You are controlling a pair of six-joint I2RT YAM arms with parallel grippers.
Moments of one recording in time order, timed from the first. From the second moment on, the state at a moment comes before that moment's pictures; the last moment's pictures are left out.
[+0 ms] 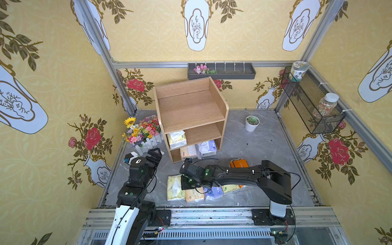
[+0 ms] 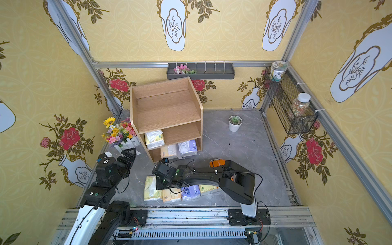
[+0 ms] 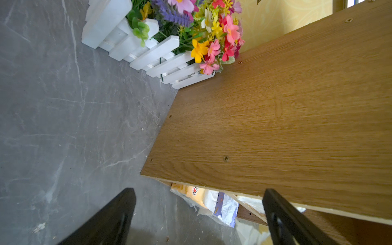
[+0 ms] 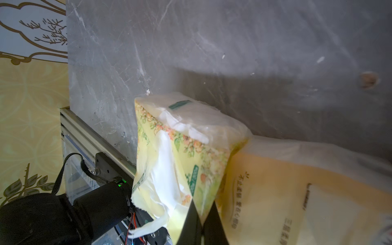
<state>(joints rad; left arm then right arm) -0.14 0.47 0.50 -0.51 -0.06 -1.17 1.21 1.87 1.24 -0.34 -0.08 1.02</state>
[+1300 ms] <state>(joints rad) -0.14 0.36 0.40 -0.48 -0.02 -1.22 1.14 1.49 1.06 -0.19 0.07 0.94</state>
